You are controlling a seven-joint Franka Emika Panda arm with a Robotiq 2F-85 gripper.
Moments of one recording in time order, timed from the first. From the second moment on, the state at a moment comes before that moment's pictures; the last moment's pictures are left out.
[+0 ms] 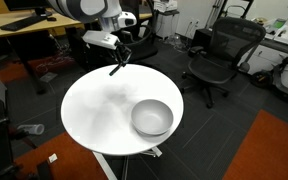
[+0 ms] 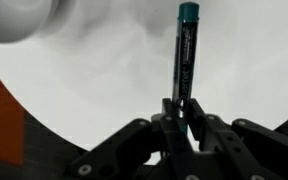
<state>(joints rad) -0.06 0.46 0.07 -1.90 -0.10 2.57 -0.26</state>
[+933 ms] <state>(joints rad) -0.17 0.76 0.25 -1.65 -0.07 2.44 -1.09</state>
